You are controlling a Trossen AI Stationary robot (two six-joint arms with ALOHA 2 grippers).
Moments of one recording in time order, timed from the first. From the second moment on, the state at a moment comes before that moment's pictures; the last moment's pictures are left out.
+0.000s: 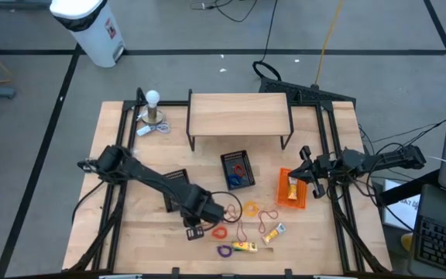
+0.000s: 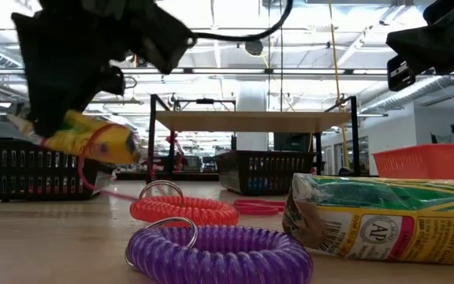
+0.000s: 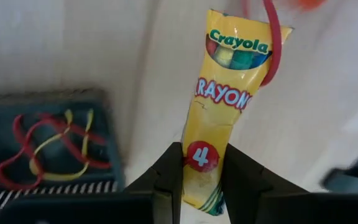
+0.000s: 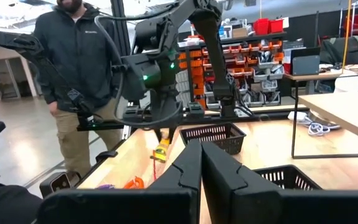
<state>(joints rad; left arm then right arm) -0.38 1.99 1.55 -1.21 0.22 -0.66 0.19 0.11 0.02 0.21 0.00 0.13</state>
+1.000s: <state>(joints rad) -0.52 2.08 1.76 -1.36 -0.59 -0.43 0.19 0.13 0.02 0.24 0.00 0.14</state>
